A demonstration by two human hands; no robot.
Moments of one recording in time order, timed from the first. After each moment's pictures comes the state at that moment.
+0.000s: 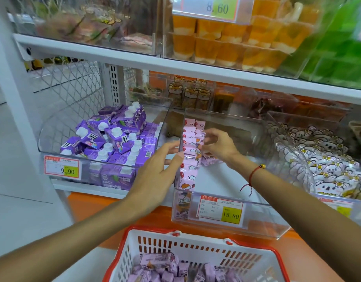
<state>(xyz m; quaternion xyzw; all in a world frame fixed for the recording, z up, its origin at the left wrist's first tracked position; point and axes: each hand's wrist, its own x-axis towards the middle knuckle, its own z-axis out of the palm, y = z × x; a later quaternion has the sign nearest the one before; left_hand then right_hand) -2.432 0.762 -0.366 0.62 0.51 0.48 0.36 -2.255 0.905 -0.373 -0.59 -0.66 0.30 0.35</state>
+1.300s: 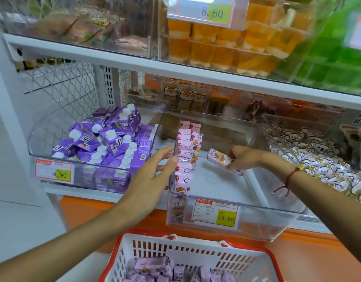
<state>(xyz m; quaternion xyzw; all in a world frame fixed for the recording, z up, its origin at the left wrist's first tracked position) -2.433 0.756 -0.374 0.60 0.48 0.48 0.41 -2.189 0.885 -0.341 -0.63 -0.75 0.18 -0.07</state>
